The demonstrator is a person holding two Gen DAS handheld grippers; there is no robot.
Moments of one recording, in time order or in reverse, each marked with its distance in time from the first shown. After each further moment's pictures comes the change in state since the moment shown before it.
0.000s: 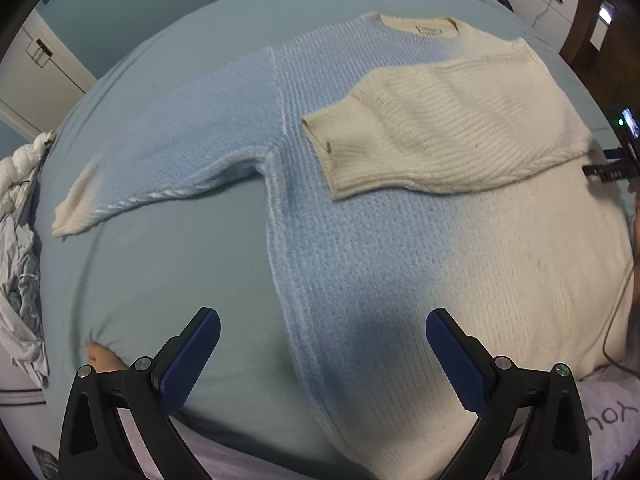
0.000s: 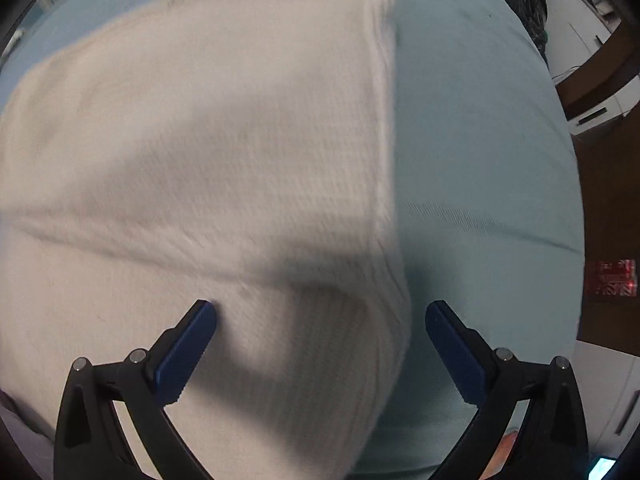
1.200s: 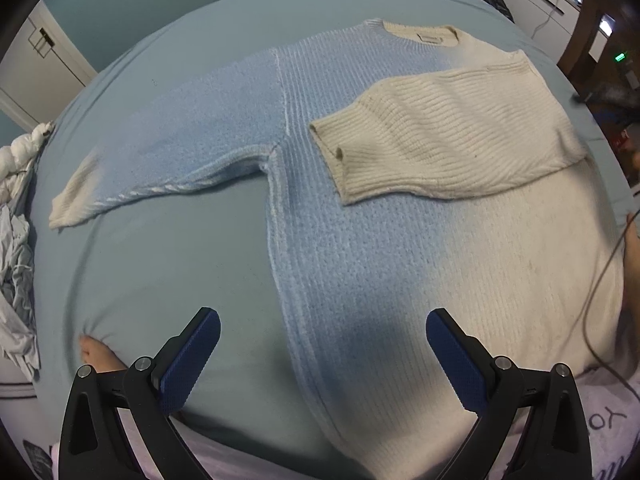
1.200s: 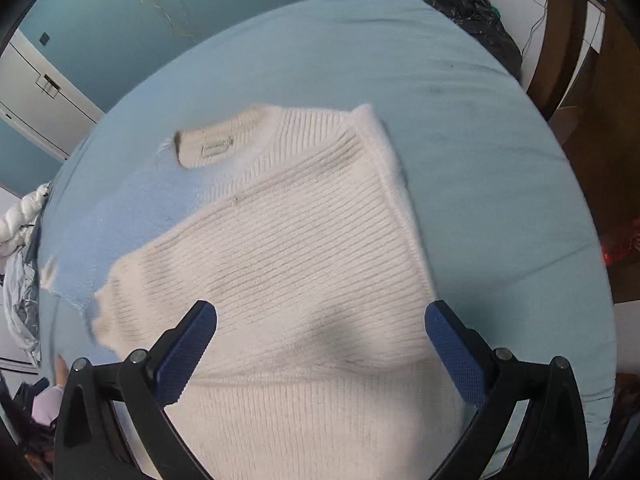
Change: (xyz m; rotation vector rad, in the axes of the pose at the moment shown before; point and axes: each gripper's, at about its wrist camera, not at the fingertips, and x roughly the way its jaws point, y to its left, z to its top) left arm -0.007 0.008 -0.002 -0.031 -0.017 -0.034; right arm -0.127 -0.114 0.047 0.366 -0.216 0.272
